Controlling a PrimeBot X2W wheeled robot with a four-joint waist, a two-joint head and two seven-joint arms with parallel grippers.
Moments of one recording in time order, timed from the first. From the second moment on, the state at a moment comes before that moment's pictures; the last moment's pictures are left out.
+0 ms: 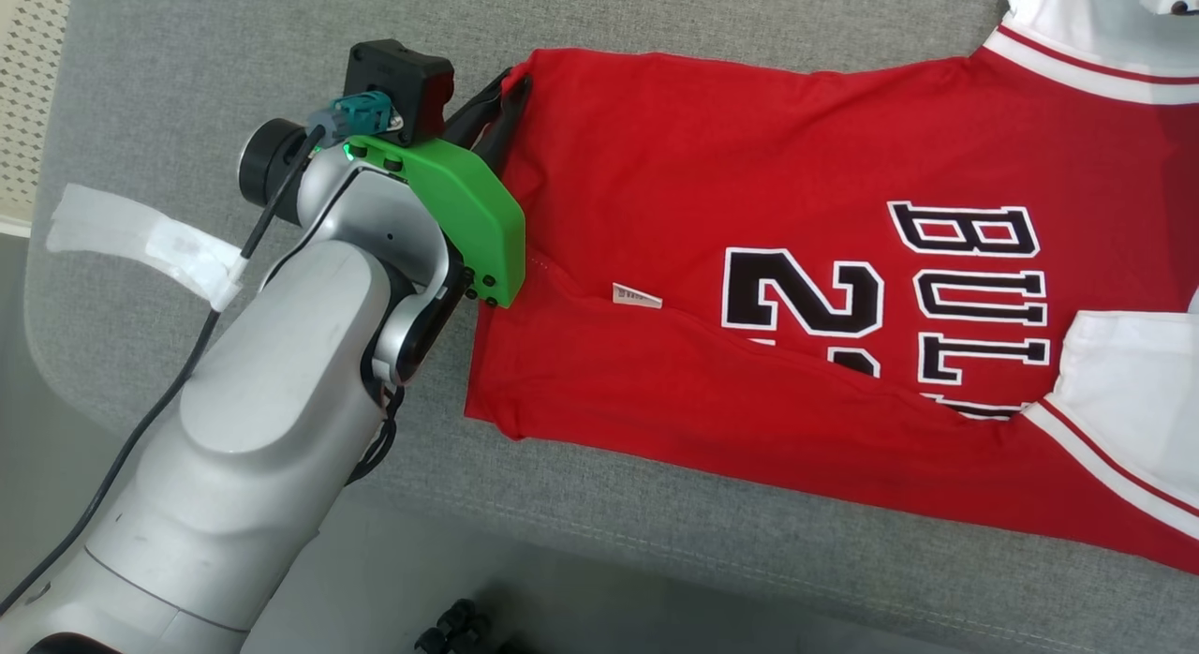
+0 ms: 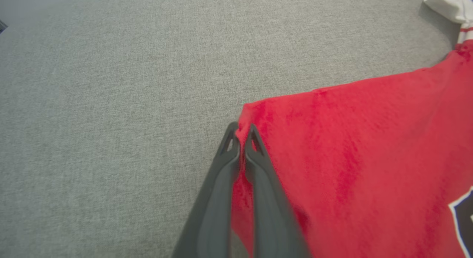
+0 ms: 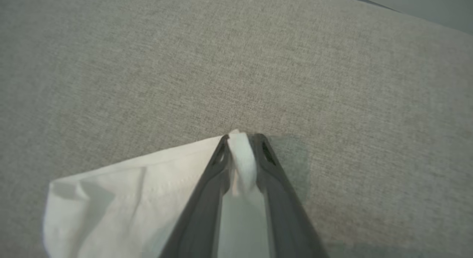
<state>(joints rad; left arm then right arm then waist) -0.88 0.25 -0.71 0.36 -0.65 0.04 0.19 -1.29 -0.52 0.46 0.80 0.60 0.13 0.62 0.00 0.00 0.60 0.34</state>
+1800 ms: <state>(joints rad) -0.50 0.48 -0.58 0.14 -0.90 0.05 0.21 -0.89 -0.68 0.77 0.47 1.01 0.13 0.19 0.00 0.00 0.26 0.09</state>
